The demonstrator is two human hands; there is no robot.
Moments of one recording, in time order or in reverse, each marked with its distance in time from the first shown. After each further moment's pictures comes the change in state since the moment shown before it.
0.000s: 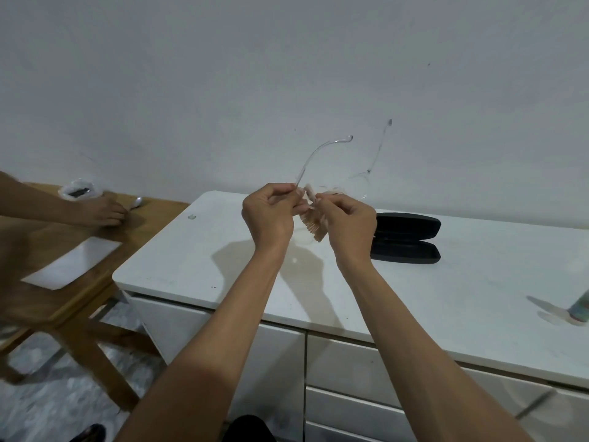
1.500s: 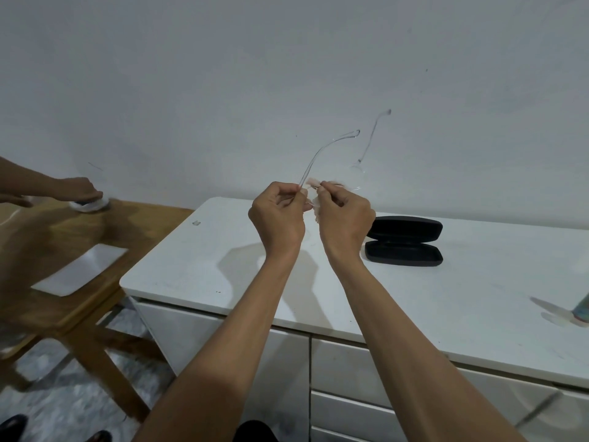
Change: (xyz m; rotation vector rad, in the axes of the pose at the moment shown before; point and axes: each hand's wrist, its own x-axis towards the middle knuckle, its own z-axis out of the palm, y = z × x) left_hand -0.004 0.001 0.010 0.127 0.063 0.217; right_hand 0.013 -0.003 0.023 -0.289 0.213 -0.161
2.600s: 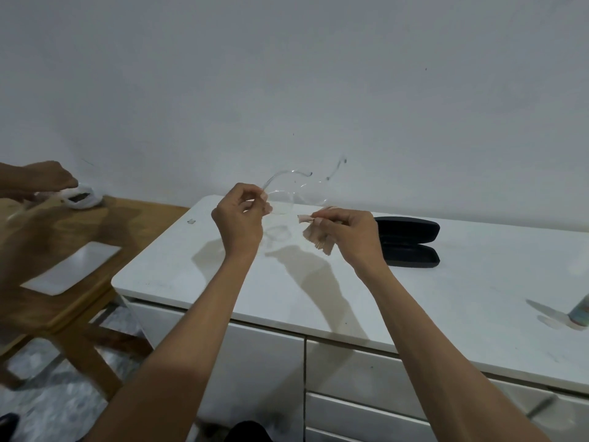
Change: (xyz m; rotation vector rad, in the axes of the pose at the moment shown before) left_hand 0.041 -0.040 -0.045 0.106 -0.024 0.107; right_hand 0.011 0.034 -0.041 0.191 -0.527 0.132
